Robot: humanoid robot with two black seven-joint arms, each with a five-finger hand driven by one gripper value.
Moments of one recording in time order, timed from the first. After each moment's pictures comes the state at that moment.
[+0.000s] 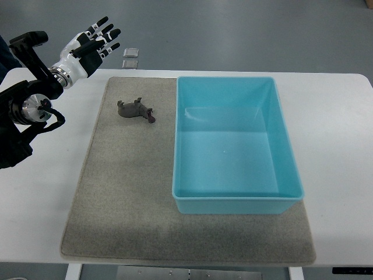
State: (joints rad) left arm -0.95 0.37 -0.49 -0.58 -0.05 -0.30 -0.22; right arm 0.00 0.00 0.00 0.10 -0.04 0.25 0.05
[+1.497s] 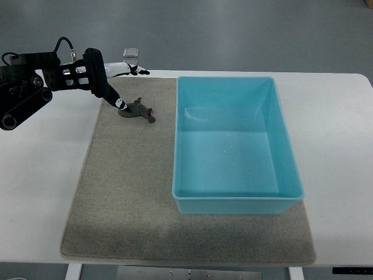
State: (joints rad) left arm -1.07 0.49 -0.37 -0.78 1.43 -0.31 -0.29; right arm 0.00 0.00 0.00 0.10 -0.04 0.25 0.05
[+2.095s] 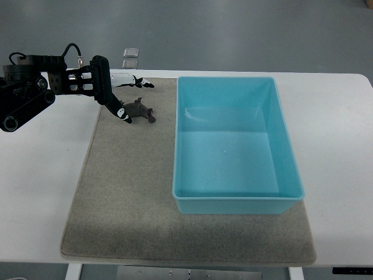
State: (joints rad) left arm -1.09 0.49 -0.32 -0.79 1.43 -0.39 -0.29; right arm -0.01 0.00 0.00 0.10 -0.04 0.25 0.05
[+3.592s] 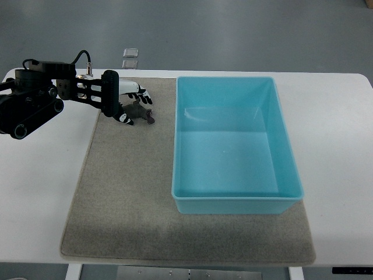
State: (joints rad) left arm -1.09 0.46 -0.29 -0.78 1.56 -0.33 -0.28; right arm 0.00 0.00 0.00 0.10 -0.04 0.25 0.05
